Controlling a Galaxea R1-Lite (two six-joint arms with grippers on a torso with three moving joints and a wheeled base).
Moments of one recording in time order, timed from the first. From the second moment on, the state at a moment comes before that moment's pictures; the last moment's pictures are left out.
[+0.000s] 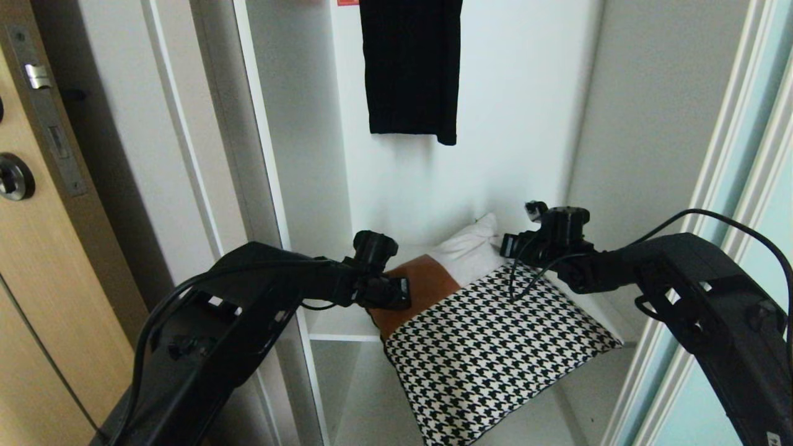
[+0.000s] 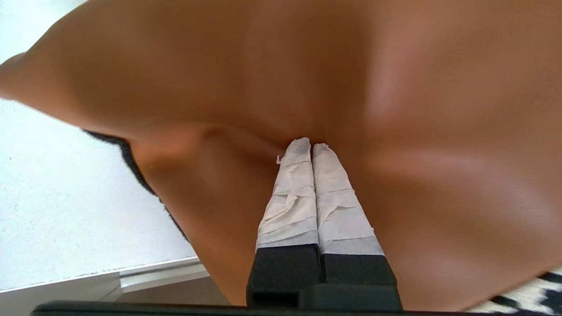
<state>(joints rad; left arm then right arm) -0.43 2.65 -1.94 -0.01 -0.04 -0.37 0.12 2.66 -1.92 -0.55 0.43 0.32</state>
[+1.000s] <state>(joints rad) -0.43 2.72 -1.94 -0.01 0.07 -0.28 0.10 2.62 -1.88 -0.63 0.38 0.28</state>
